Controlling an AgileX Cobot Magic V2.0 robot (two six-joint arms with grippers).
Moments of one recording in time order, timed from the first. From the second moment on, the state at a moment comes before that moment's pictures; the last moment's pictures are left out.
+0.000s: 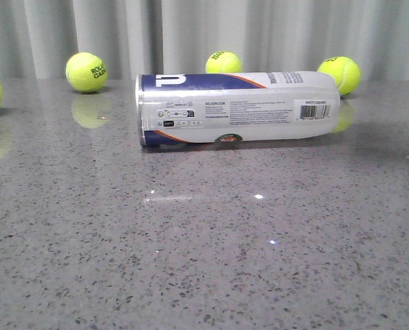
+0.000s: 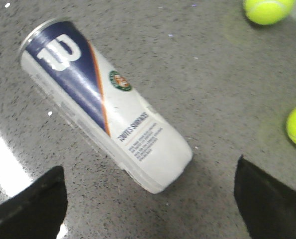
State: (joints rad) left arm -0.04 0.00 0.00 0.06 0.01 0.04; right arm 0.40 1.38 -1.53 0.08 1.03 -0.46
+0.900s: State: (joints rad) left arm -0.04 0.00 0.00 0.06 0.01 0.04; right arm -0.02 0.29 -0.60 0.08 0.57 -0.11
